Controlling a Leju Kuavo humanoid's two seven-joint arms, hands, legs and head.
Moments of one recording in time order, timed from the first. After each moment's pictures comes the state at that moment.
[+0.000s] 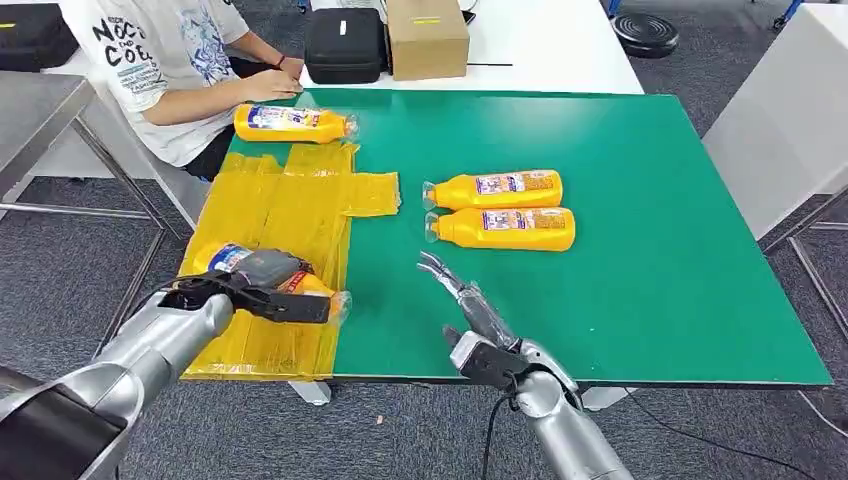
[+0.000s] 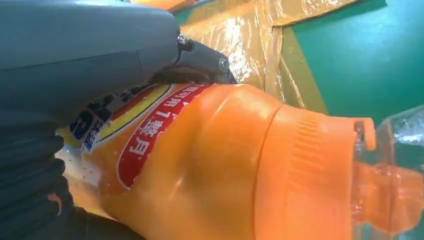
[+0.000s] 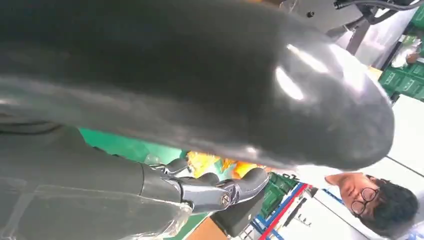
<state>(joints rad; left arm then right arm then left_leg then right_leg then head) -0.83 0.09 -0.74 -0.38 -0.90 -0.14 -0.35 -0.24 0.07 0.33 -1.17 0.51 0.15 -0.70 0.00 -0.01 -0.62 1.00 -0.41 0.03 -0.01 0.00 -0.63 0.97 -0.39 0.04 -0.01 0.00</state>
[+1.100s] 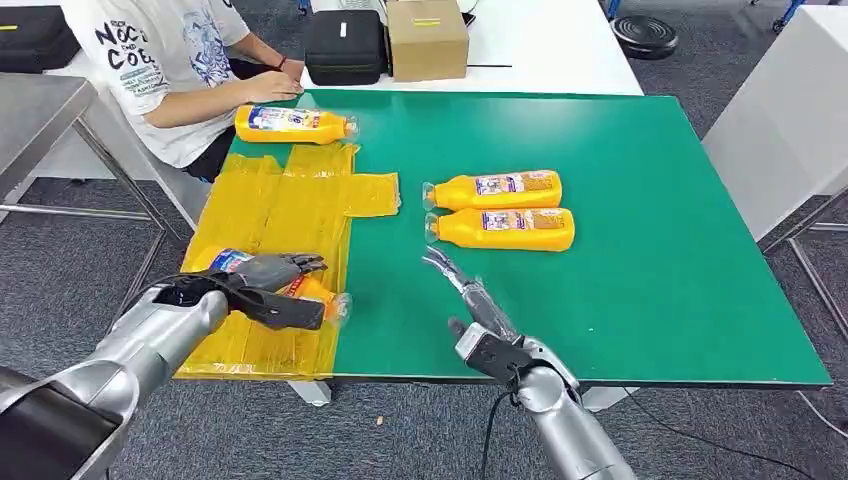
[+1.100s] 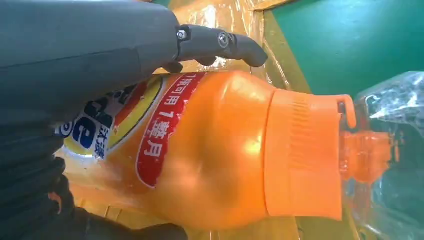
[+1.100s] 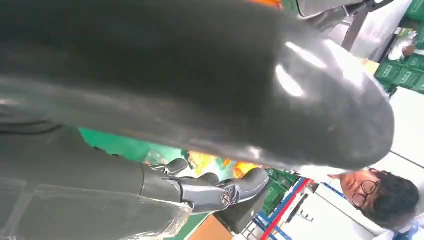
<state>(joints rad) -0.85 0.11 -0.75 -0.38 -0.92 -0.24 -0.45 -0.27 0.06 0.33 -1.14 0.46 0.14 -0.70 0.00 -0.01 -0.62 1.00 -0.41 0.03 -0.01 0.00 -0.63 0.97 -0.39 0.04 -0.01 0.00</state>
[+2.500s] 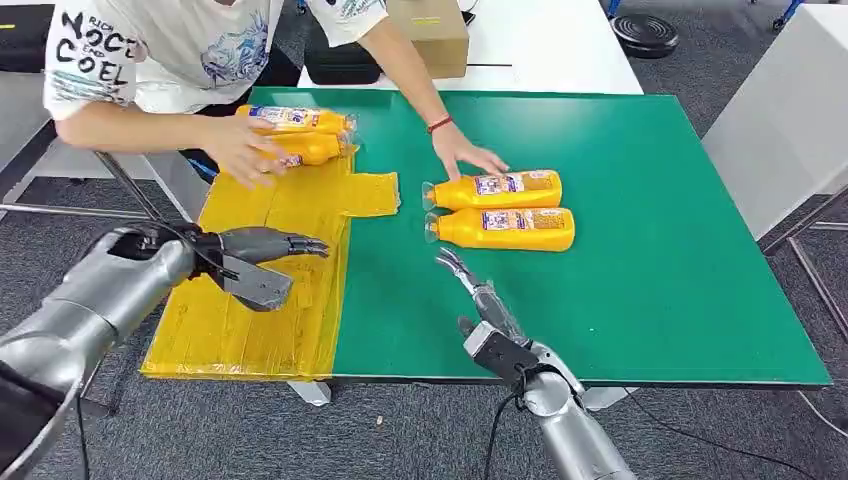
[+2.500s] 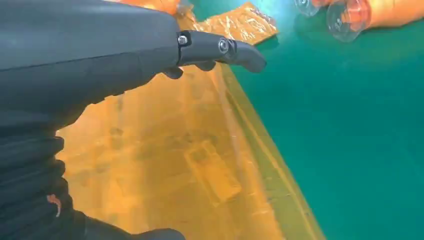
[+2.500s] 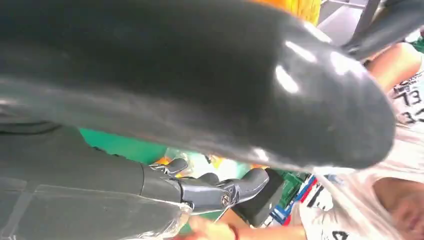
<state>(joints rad) -0.99 0.32 -0.94 -0.72 -0.69 -0.60 -0.64 -0.24 0.06 0.29 -1.14 0.46 0.13 -0.68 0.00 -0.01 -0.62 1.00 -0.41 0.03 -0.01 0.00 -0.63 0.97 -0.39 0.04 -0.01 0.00</state>
